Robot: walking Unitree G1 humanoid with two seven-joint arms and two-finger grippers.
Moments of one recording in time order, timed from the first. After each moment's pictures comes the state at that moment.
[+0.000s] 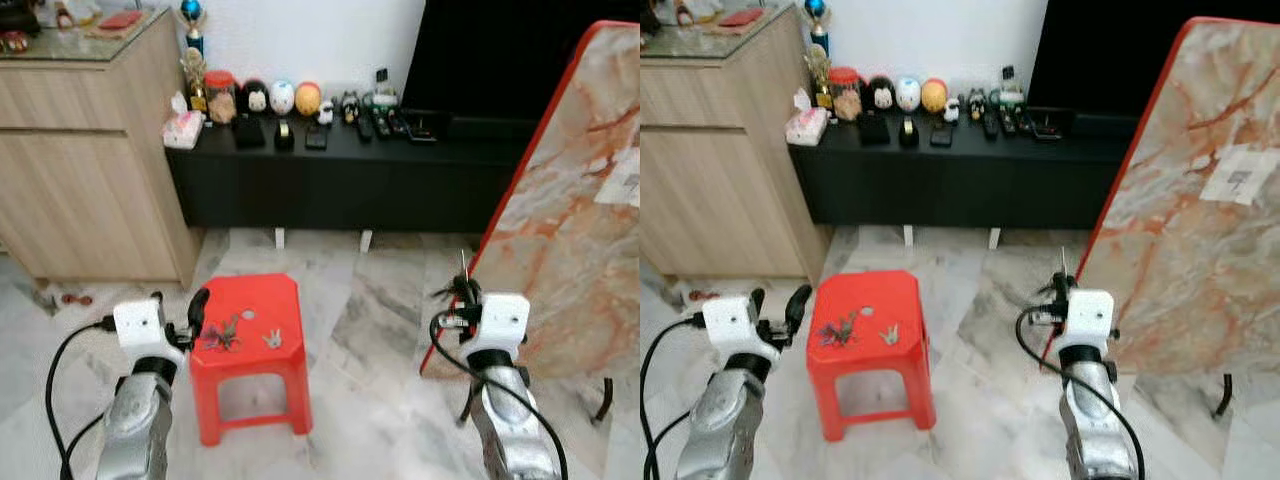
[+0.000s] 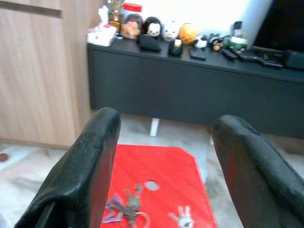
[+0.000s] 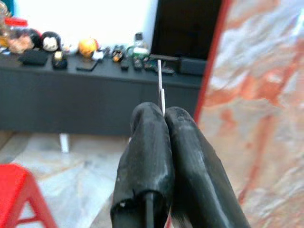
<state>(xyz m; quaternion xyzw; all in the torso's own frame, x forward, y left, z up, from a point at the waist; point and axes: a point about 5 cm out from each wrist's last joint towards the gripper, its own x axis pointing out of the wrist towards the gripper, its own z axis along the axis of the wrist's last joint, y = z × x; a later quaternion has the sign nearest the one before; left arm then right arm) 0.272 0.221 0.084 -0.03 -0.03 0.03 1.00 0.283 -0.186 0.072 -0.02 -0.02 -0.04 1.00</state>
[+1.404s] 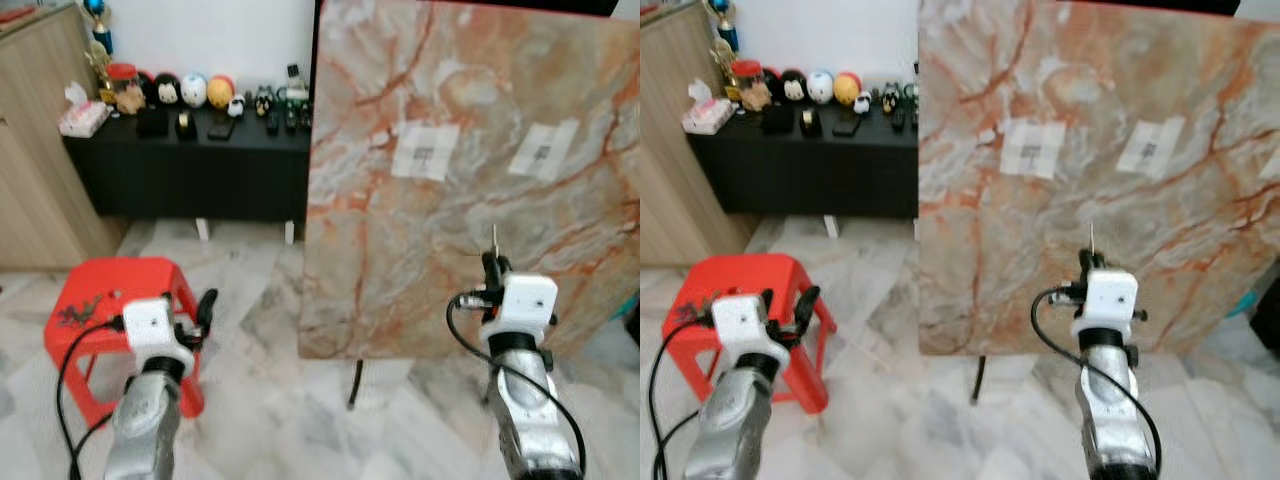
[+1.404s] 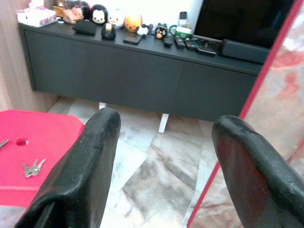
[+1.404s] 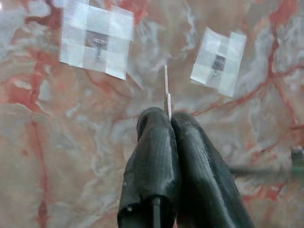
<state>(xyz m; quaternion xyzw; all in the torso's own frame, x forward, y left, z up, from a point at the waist) 0.272 0.223 0.083 -0.03 -0.02 0.05 1.00 0.294 -0.197 0.101 -0.06 -0.08 -0.07 0.99</state>
